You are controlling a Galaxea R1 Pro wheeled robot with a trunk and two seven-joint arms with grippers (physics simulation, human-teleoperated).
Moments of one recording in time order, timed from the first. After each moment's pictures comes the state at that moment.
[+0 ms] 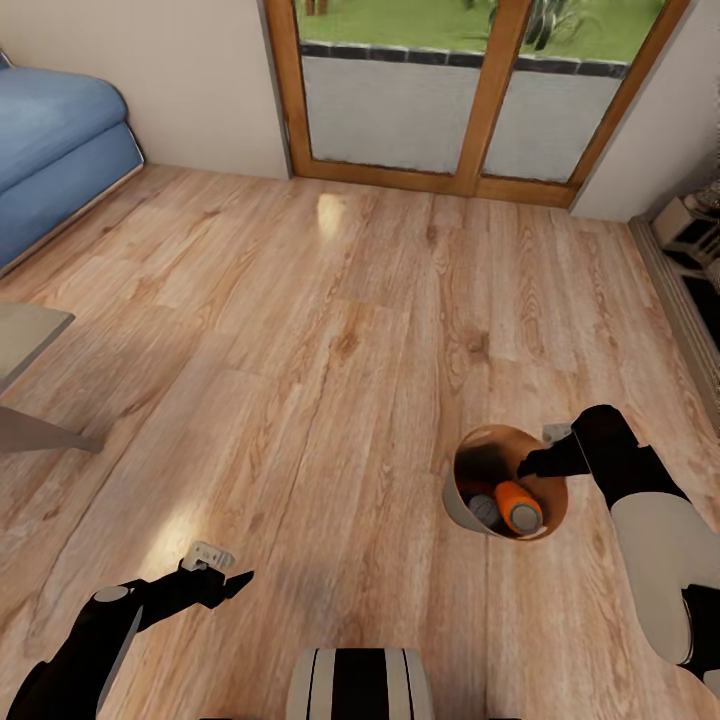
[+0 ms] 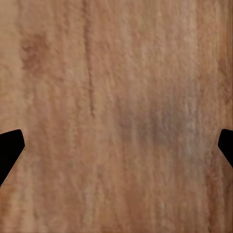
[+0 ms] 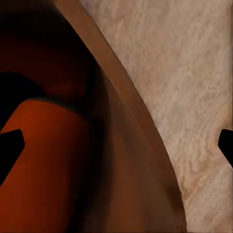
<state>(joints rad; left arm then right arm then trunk) -0.36 0.15 0.19 -1.02 -0.20 0.31 -0.75 -1.02 -0.24 -0.18 -0.74 0.68 1.05 0.73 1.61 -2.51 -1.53</state>
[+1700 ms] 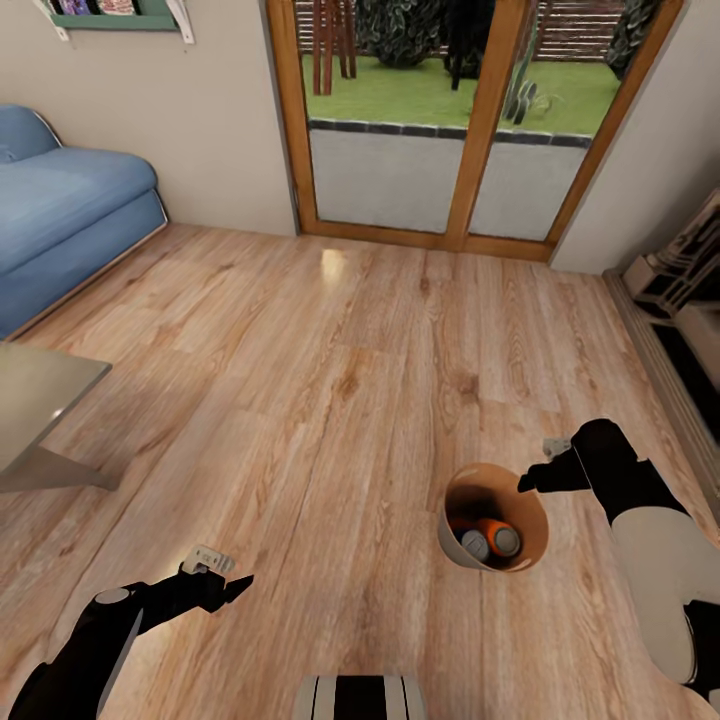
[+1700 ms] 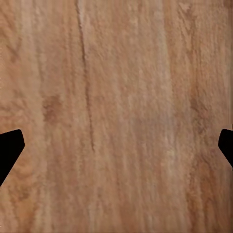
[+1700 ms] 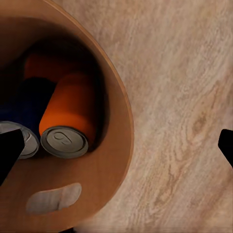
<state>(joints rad) -0.36 0.15 0.19 -1.00 -0.21 0.31 -0.75 -0.97 -0.24 -0.18 -0.74 0.68 1.05 0.73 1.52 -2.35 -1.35</state>
